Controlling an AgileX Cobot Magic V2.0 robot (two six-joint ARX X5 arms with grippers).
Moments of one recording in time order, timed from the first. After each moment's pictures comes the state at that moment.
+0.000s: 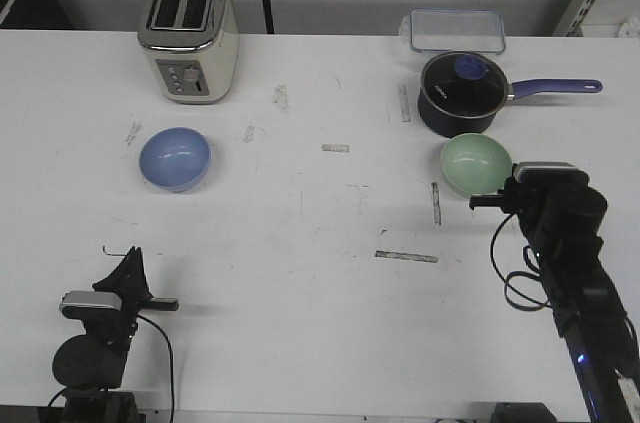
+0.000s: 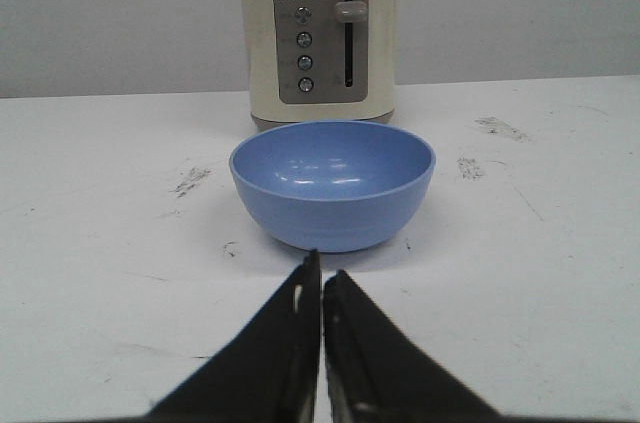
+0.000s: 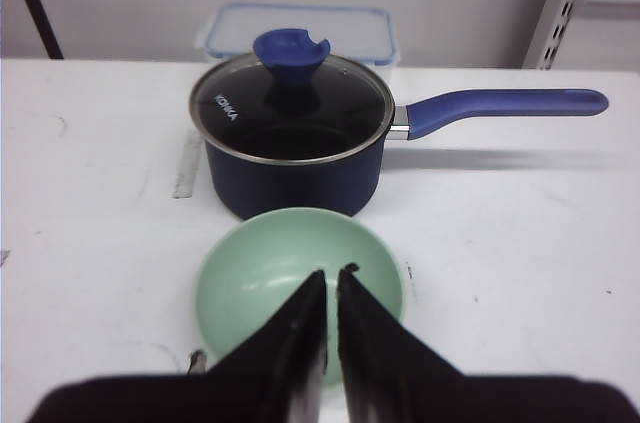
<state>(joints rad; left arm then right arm) -0.03 0.01 0.03 0.11 -0.02 0.04 0.00 1.05 0.92 -0.26 0.02 0.02</state>
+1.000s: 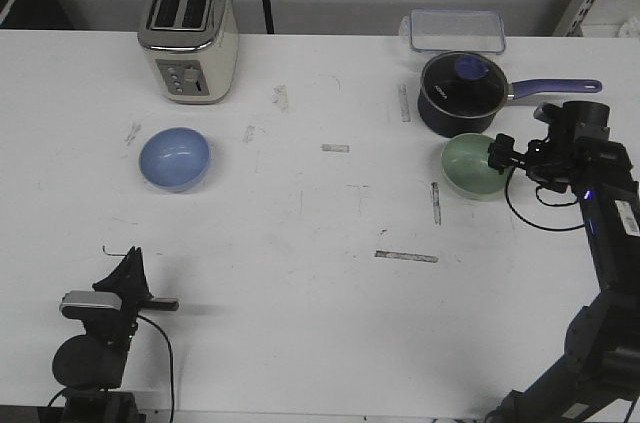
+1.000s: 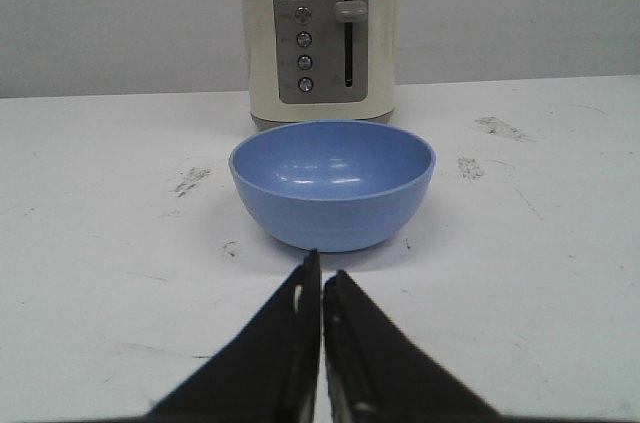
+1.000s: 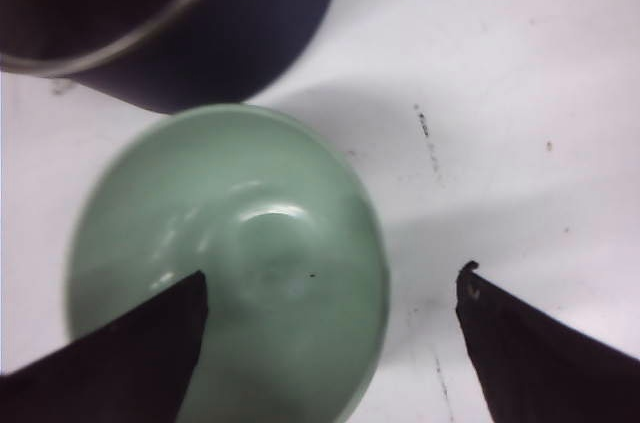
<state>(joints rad) -0.03 0.01 0.03 0.11 -0.02 0.04 -0.22 1.76 1.49 -0.77 -0.29 0.18</state>
